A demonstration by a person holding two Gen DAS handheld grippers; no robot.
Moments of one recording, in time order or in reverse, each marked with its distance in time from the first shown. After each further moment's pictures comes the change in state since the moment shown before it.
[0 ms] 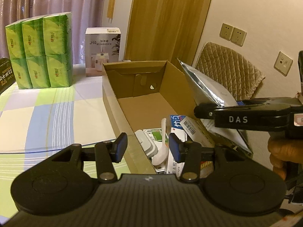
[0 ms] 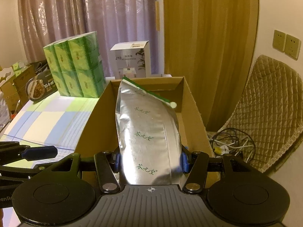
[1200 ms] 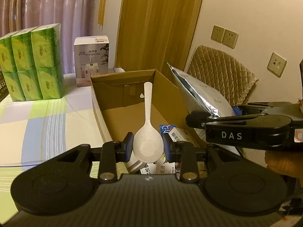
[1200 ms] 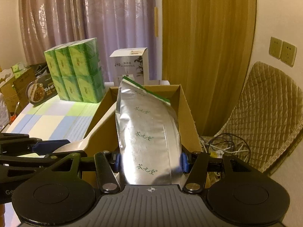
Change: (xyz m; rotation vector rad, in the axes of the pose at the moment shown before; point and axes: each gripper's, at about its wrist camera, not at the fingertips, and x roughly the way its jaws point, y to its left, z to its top) left arm 0.003 -0.021 0.021 0.039 -0.013 -0.027; right arm -0.021 -0.003 0.002 -0.003 -0.028 -0.019
